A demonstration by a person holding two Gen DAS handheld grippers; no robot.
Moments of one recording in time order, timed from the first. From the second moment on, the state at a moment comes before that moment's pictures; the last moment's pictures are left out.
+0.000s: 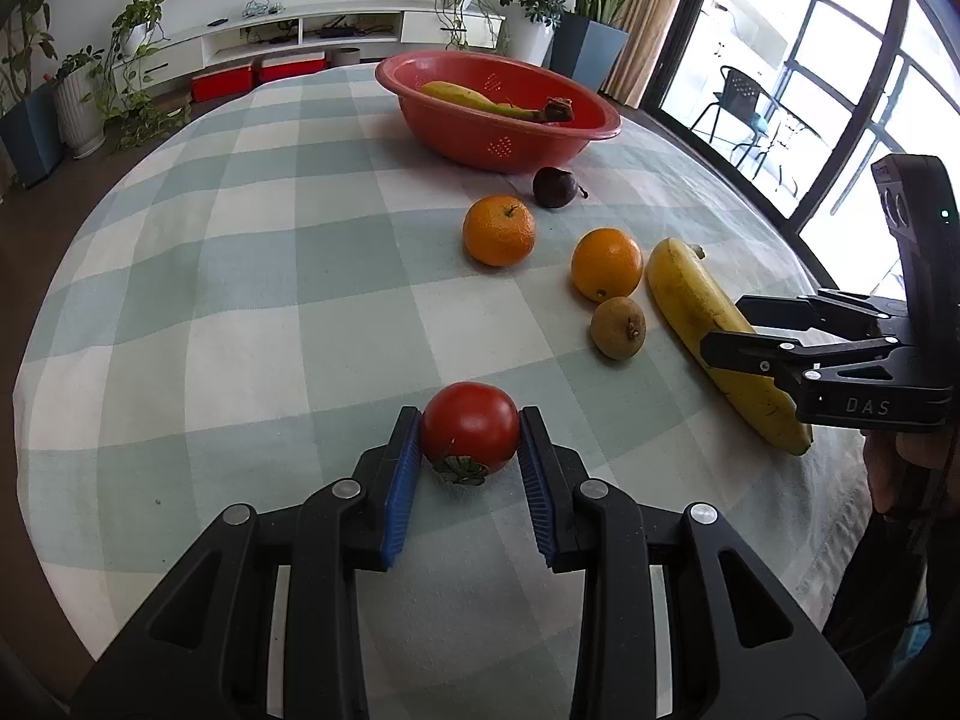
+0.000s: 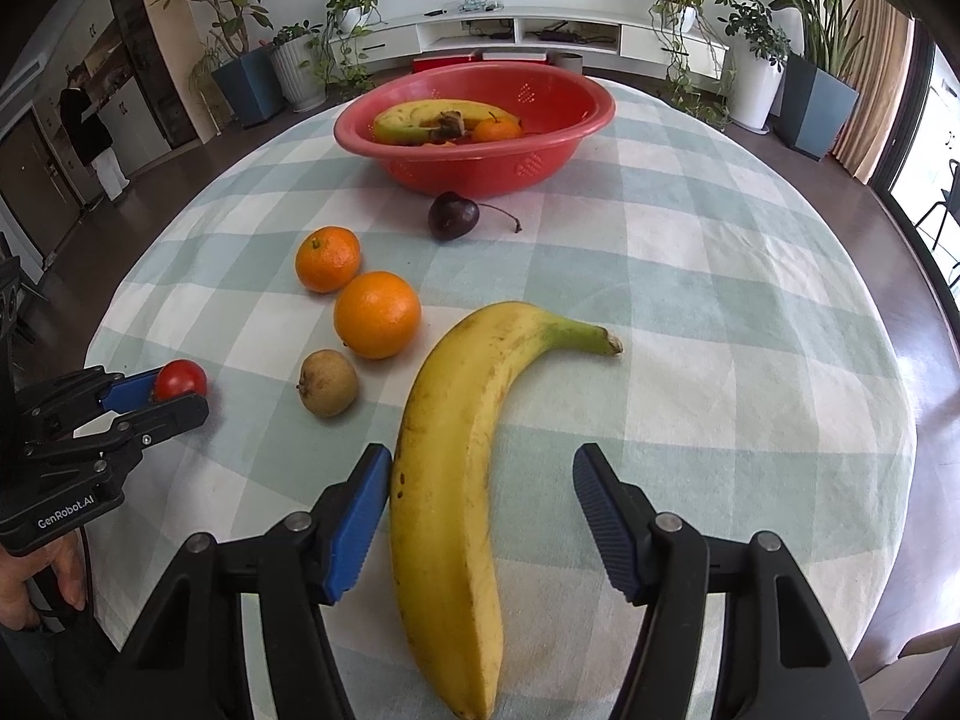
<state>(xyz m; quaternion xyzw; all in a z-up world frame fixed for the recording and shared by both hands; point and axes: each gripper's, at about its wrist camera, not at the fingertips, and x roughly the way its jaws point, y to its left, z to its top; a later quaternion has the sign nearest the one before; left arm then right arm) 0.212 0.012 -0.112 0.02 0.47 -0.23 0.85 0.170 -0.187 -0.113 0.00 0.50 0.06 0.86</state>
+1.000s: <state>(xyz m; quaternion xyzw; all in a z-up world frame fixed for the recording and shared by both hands) 0.206 0.012 -0.111 0.01 0.46 -0.24 0.85 0.176 -0.177 -0.117 -0.01 0.52 0.08 0.85</state>
